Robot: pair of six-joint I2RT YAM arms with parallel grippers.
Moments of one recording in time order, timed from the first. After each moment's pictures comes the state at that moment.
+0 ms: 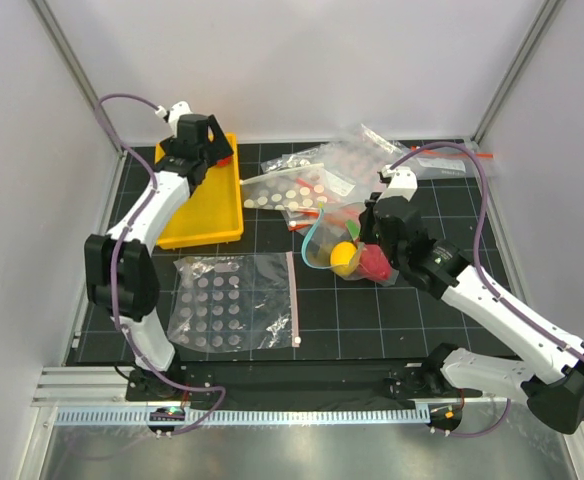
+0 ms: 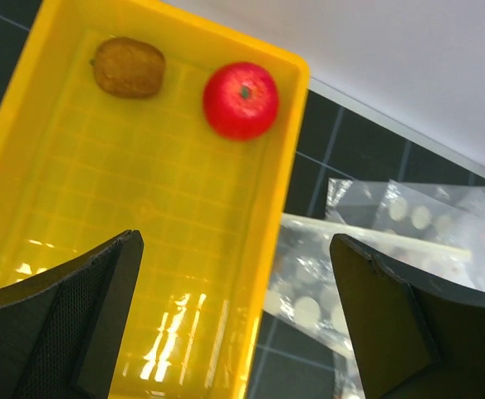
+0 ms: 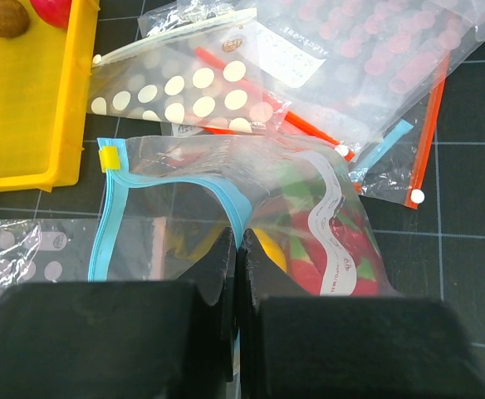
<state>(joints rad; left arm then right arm) -0.23 1.77 1.55 -0.28 -0.35 -0.54 0.72 1.06 1.03 -0.42 0.50 0.45</state>
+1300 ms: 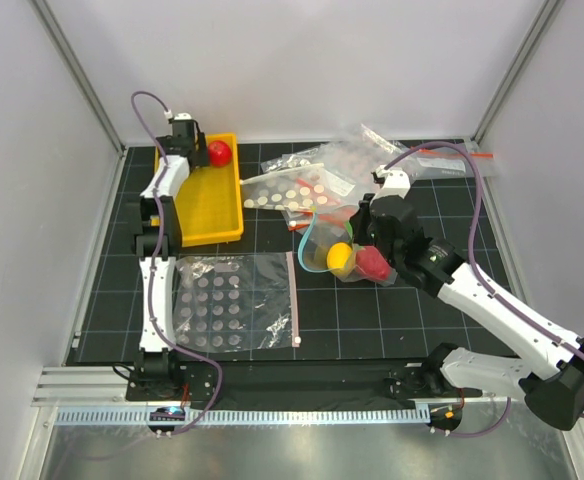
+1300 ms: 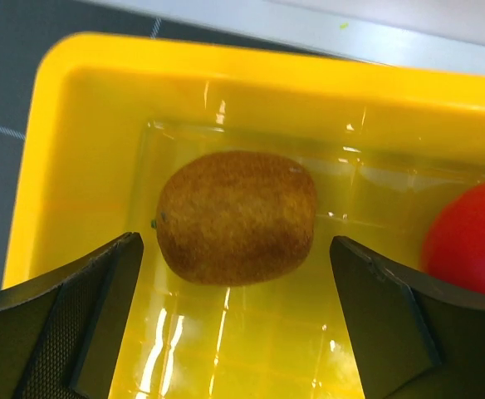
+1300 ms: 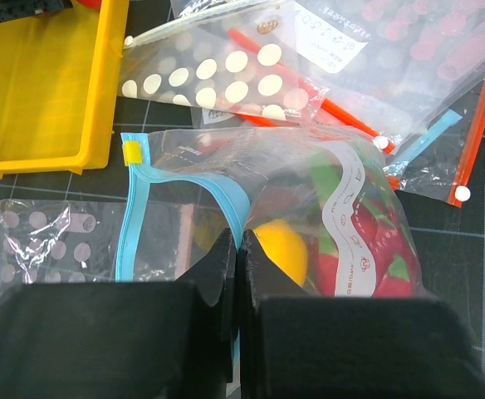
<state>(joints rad) -0.01 2.60 2.28 -0.37 -0.34 -0.10 0.72 1.08 1.02 -0.40 0.41 0.48</state>
